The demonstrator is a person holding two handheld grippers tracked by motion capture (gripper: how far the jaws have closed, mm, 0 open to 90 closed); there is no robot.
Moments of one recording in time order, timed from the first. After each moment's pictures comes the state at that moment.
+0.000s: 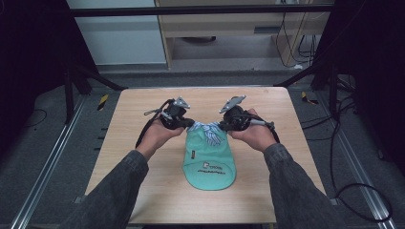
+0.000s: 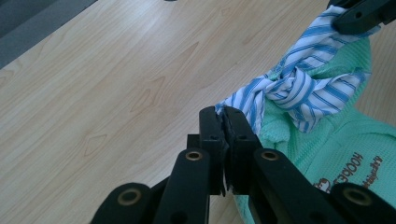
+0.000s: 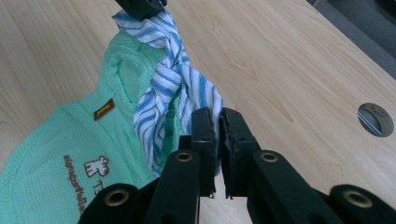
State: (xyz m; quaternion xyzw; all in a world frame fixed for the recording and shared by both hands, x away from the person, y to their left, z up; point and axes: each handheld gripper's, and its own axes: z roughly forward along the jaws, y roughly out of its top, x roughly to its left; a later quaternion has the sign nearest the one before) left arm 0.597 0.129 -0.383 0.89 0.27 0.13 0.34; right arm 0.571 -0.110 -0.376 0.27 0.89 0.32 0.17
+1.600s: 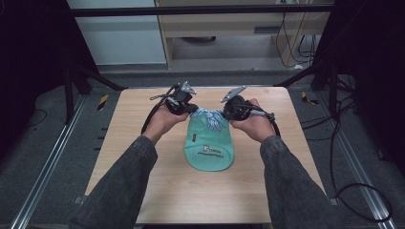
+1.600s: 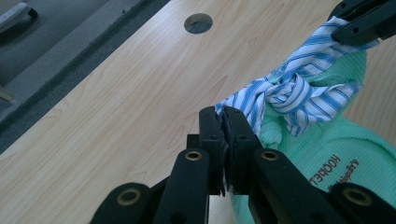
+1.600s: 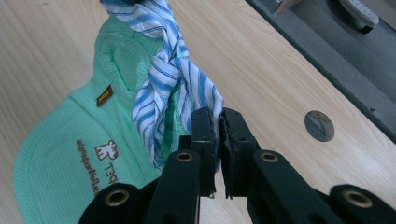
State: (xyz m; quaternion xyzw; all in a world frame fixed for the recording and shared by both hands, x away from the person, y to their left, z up) left arm 0.628 0.111 -0.354 0.89 0.27 0.18 0.33; right arm 0.596 -0.114 -0.362 0.29 0.88 0.31 0.22
